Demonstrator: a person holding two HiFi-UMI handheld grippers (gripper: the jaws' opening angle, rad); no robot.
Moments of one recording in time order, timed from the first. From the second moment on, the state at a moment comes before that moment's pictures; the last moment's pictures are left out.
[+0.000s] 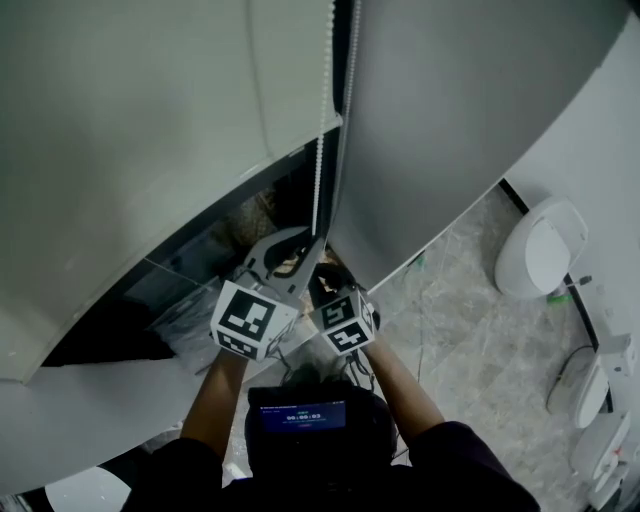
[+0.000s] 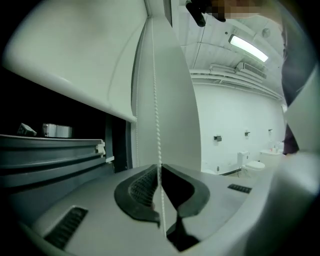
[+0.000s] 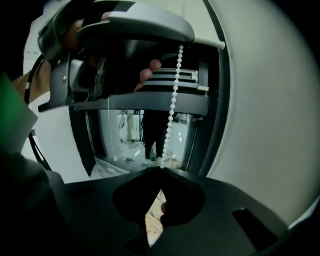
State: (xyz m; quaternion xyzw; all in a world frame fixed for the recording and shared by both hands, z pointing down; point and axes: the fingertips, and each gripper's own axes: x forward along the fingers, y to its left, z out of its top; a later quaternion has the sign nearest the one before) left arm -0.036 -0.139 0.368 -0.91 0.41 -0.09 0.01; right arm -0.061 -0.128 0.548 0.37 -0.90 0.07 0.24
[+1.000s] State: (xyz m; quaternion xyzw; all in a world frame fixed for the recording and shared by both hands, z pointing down) left arm -0.007 -0.121 0.545 -0.90 0.37 -0.19 -0.10; right arm -0.025 -0.123 0.419 0.36 -0.90 0.01 0.23
